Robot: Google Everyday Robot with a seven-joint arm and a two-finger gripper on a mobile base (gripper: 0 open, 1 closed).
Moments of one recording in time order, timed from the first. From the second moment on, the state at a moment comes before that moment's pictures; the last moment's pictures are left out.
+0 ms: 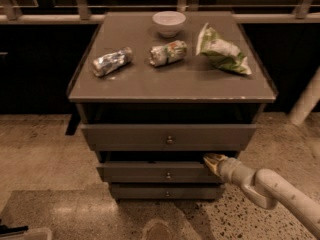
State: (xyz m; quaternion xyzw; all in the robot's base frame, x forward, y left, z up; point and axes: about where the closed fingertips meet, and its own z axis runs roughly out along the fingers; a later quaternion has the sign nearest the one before) arm 0.623 -0.234 0.434 -0.33 0.77 0.13 0.53
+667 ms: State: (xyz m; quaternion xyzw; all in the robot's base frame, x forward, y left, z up) arm 0.611 -0.238 0.439 -0.33 0.78 0.13 0.51
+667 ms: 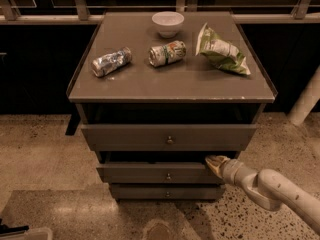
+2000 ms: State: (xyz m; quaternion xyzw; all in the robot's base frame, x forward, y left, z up) arm 0.630 -0.234 0.462 -0.42 0.74 0.08 0.52
